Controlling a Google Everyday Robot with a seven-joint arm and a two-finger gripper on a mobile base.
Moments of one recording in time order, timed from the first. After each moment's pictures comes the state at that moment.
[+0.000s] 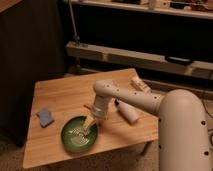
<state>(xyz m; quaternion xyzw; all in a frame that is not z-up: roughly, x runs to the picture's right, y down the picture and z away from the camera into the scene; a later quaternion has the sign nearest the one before) -0.061 0.211 0.833 -0.13 -0.51 -0.73 0.43</state>
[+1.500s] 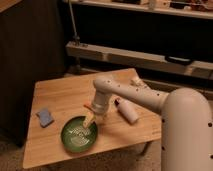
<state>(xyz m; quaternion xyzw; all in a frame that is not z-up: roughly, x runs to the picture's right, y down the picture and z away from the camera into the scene) -0.060 0.190 0.808 -0.13 -0.51 -0.73 0.43</state>
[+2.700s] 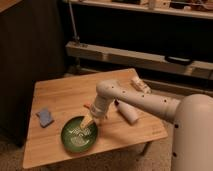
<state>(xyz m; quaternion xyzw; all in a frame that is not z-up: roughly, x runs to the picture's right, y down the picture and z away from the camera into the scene) -0.080 0.198 0.815 -0.04 -0.50 -0.73 0.45</state>
